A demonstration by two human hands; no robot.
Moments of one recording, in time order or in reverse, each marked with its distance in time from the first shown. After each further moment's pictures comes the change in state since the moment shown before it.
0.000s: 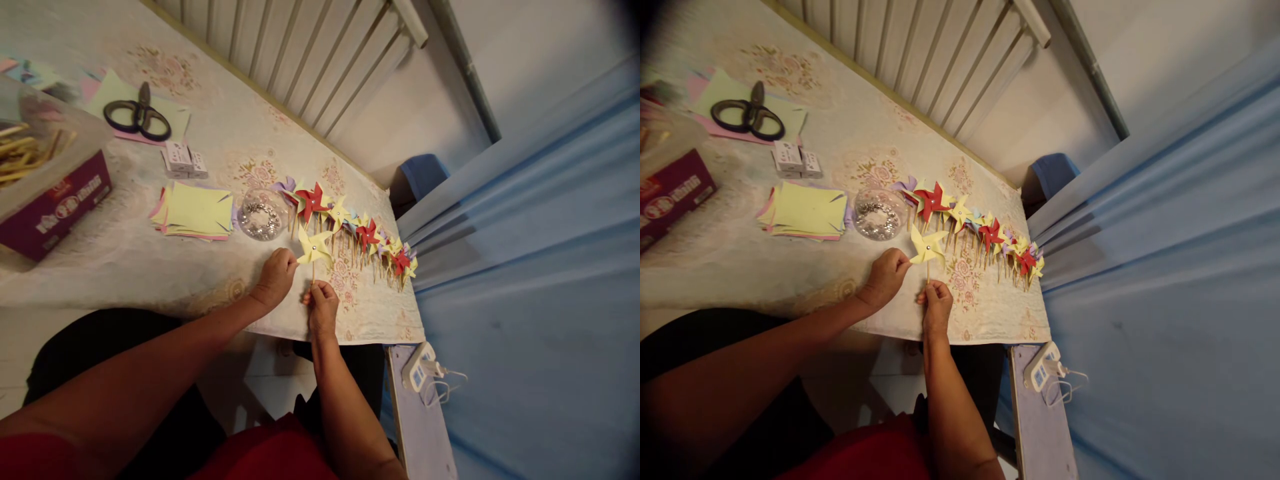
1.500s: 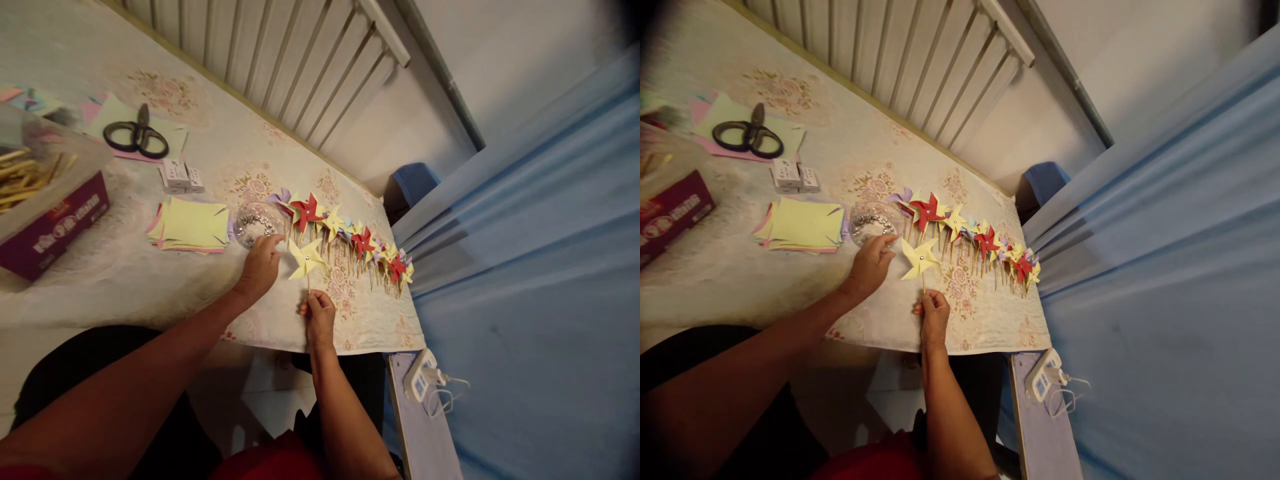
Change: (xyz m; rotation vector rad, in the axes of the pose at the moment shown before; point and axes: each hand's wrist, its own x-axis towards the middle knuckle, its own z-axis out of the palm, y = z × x) left_hand 0.037 -0.015 -0.026 -0.014 0.074 0.093; right_hand 0.000 0.000 0.001 -0.045 -0.006 0.004
